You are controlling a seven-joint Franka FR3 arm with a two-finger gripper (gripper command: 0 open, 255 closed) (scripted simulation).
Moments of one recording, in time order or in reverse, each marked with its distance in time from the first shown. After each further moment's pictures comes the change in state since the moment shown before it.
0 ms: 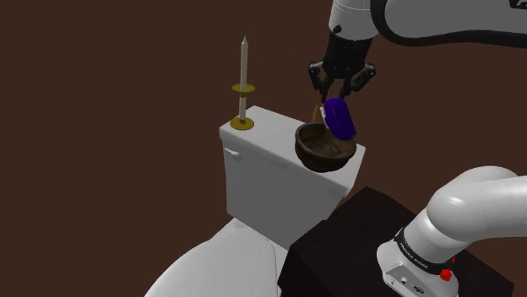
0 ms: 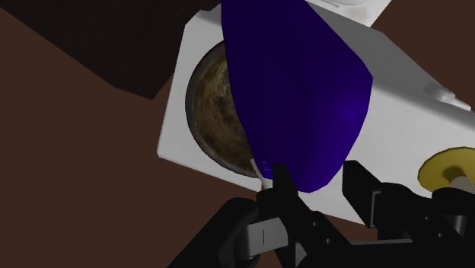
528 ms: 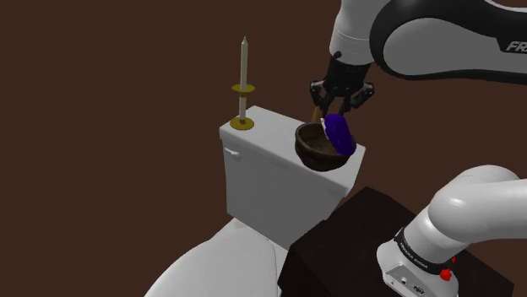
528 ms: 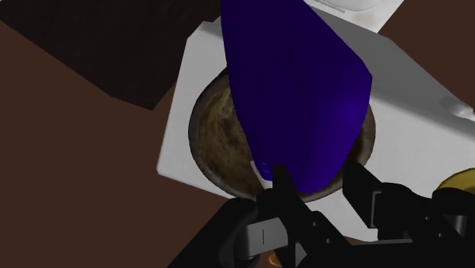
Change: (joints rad) arm 0.030 -0.057 0.003 -0.129 0.024 0.068 0.013
